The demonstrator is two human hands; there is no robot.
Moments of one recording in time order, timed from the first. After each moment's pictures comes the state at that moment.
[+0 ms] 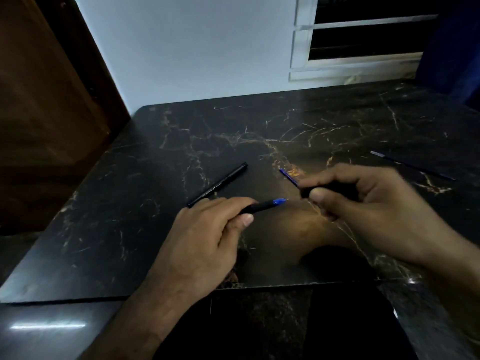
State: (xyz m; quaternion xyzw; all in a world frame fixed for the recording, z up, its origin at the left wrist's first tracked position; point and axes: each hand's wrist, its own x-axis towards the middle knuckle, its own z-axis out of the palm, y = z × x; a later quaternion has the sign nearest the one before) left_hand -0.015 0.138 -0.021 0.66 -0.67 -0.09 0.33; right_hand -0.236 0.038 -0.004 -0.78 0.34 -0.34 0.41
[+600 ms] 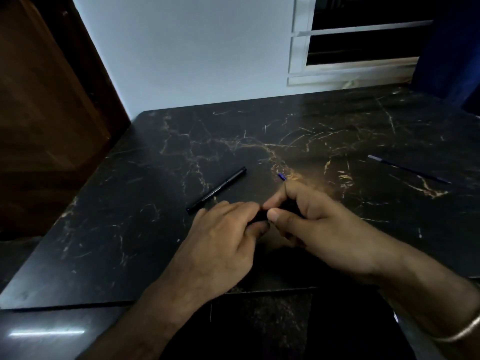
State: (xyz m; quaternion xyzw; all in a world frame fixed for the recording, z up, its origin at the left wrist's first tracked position) left_hand -0.026 0.126 -0.019 0.64 -0.71 -0.12 0.26; right_hand -0.196 0.048 -0.020 -0.76 0.28 -0.26 0.52
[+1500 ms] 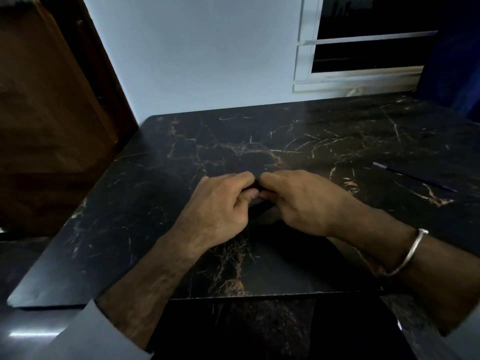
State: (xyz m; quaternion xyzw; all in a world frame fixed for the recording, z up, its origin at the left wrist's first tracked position) left_hand 0.007 0.073 -0.019 0.62 -0.74 -0.03 0.28; right_hand -0.164 0.006 -0.003 -0.95 0.26 -0.15 0.08
